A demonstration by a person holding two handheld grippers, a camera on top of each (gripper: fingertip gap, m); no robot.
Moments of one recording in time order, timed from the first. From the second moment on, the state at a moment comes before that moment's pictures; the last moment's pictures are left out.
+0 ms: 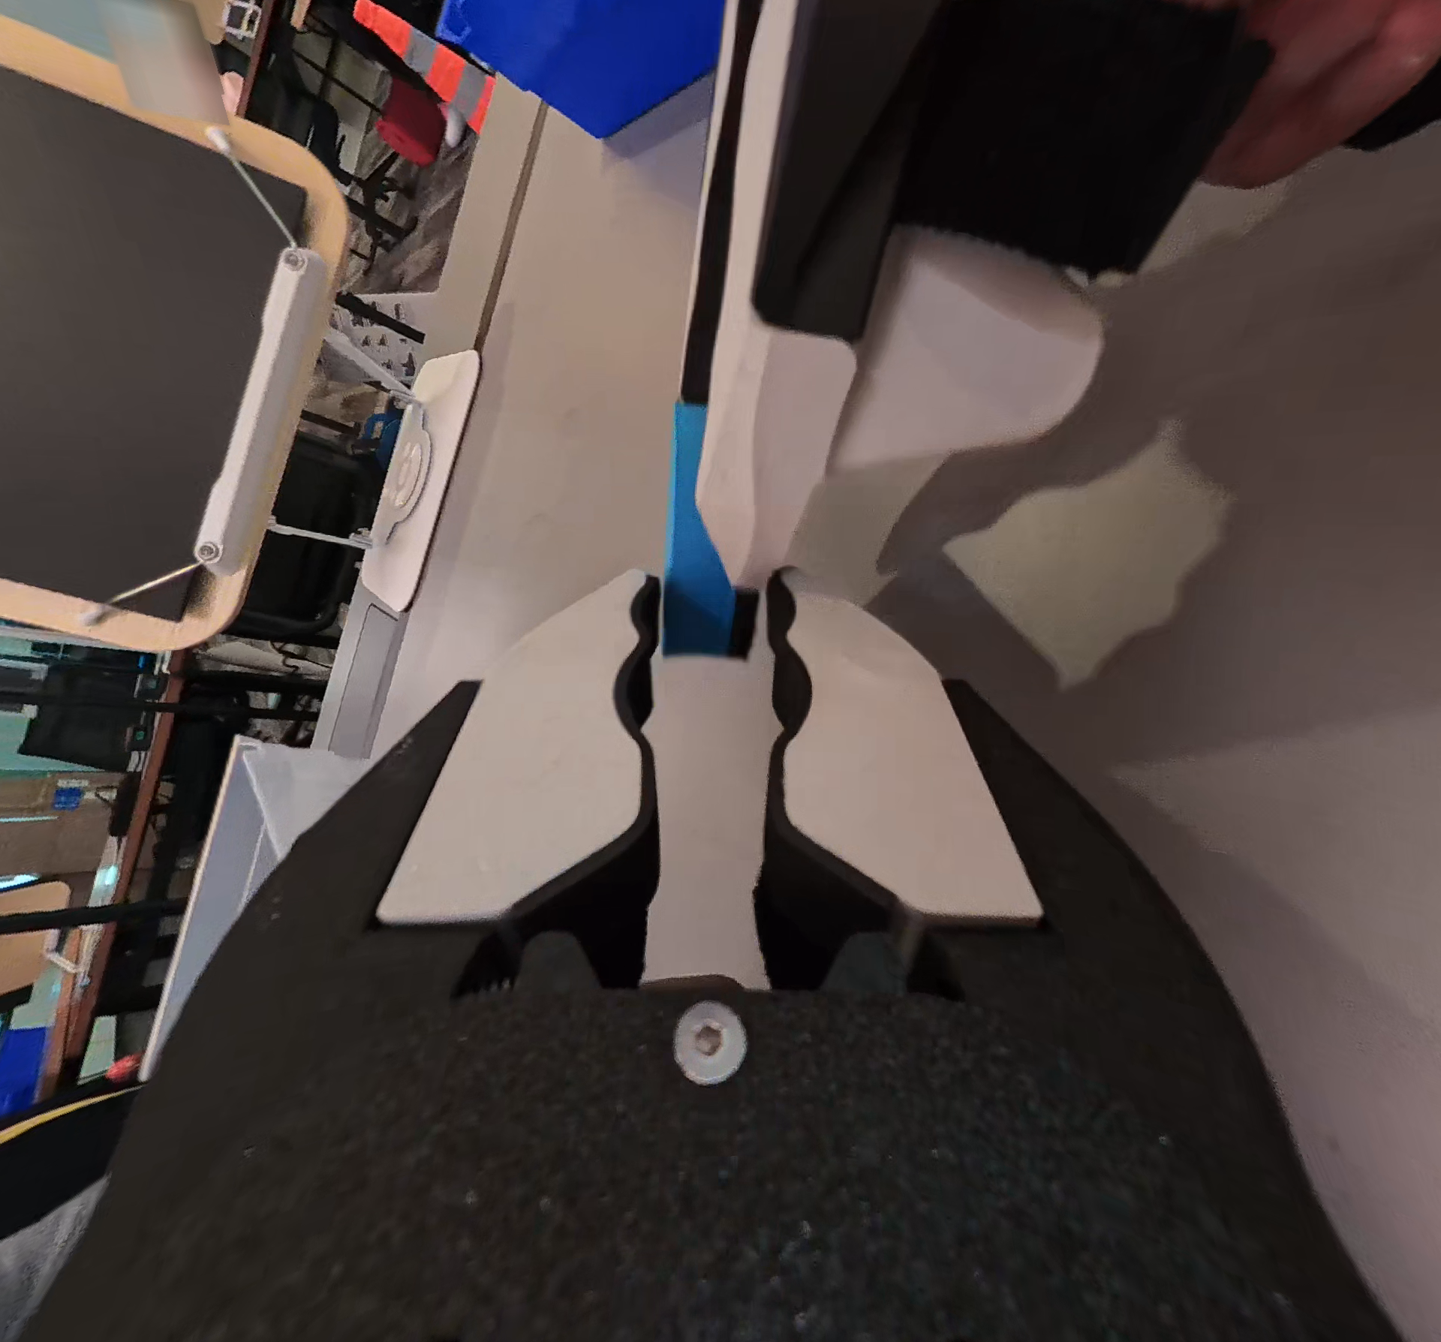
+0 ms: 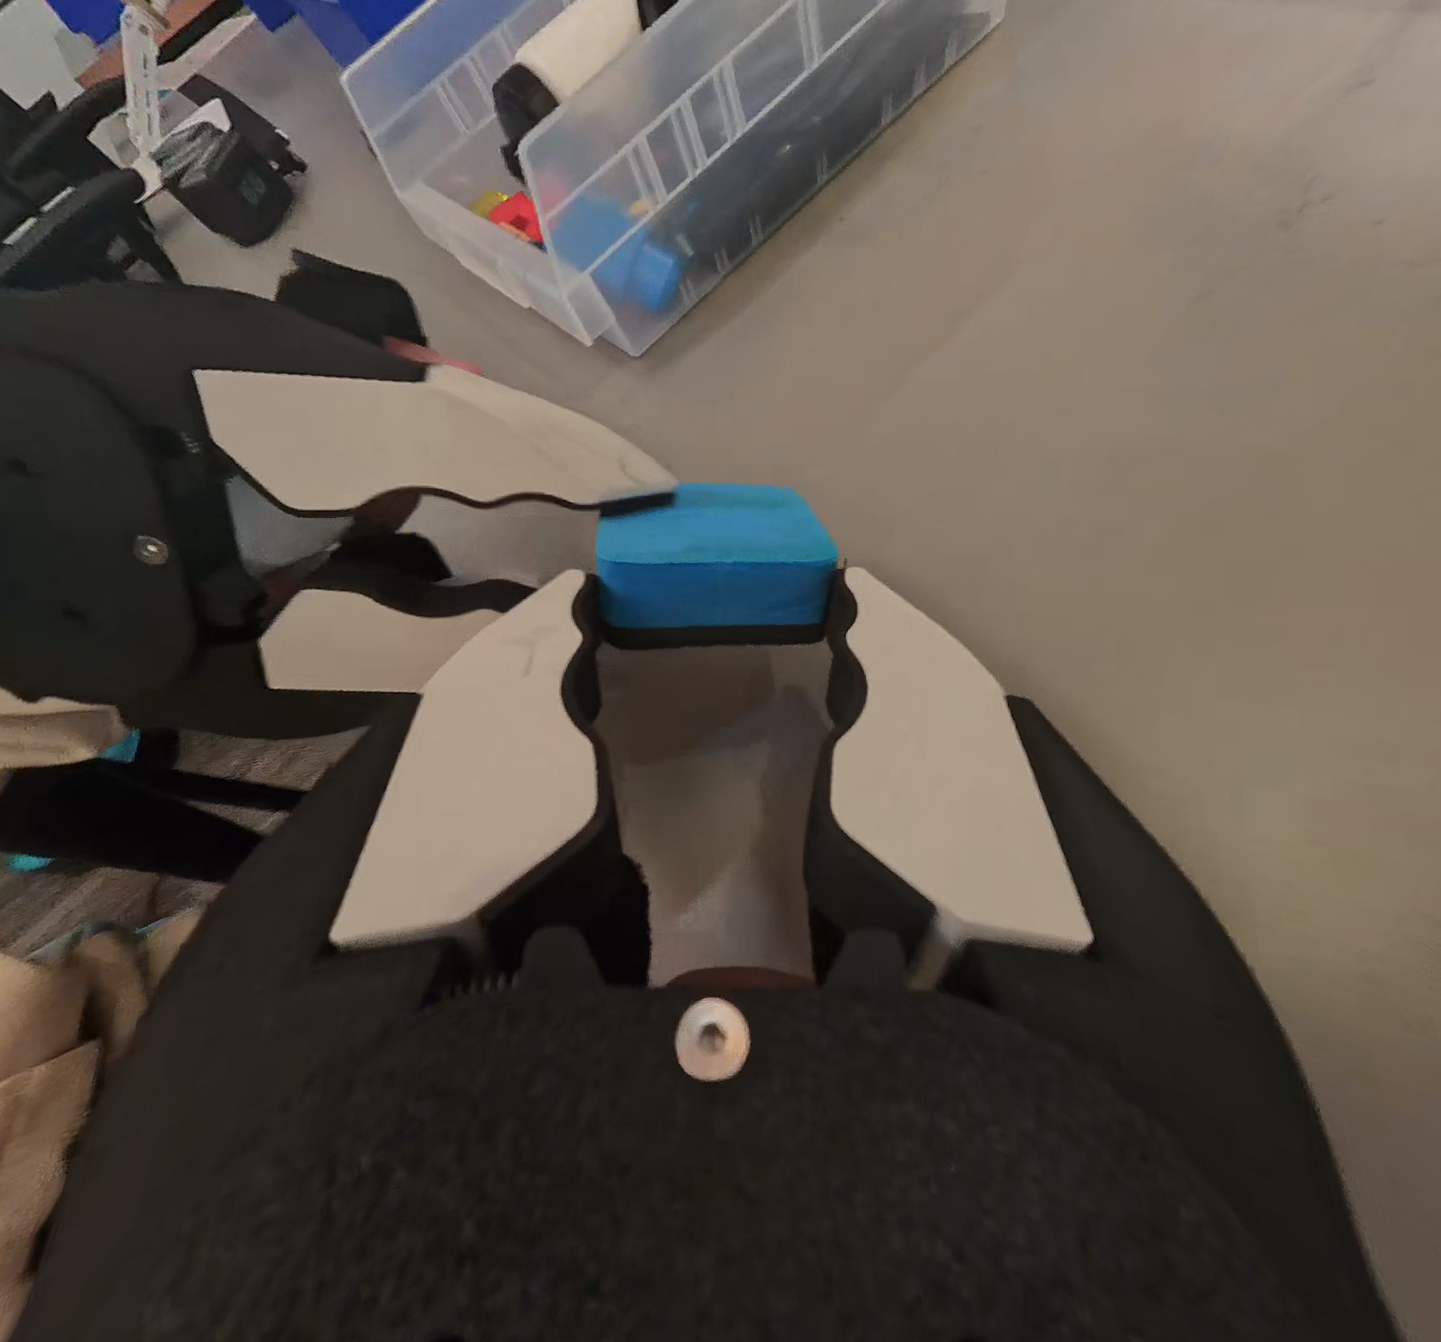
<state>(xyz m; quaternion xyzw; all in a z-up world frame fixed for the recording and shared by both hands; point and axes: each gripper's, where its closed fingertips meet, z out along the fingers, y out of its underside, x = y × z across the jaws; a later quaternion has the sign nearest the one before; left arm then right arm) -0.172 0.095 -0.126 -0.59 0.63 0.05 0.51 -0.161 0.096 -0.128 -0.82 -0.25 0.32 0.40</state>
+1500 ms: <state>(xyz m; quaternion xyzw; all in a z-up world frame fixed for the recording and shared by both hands) -0.221 0.103 -0.096 -0.75 0.25 -0.43 0.43 0.184 0.335 -0.189 -0.93 -0.04 -0.07 0.36</state>
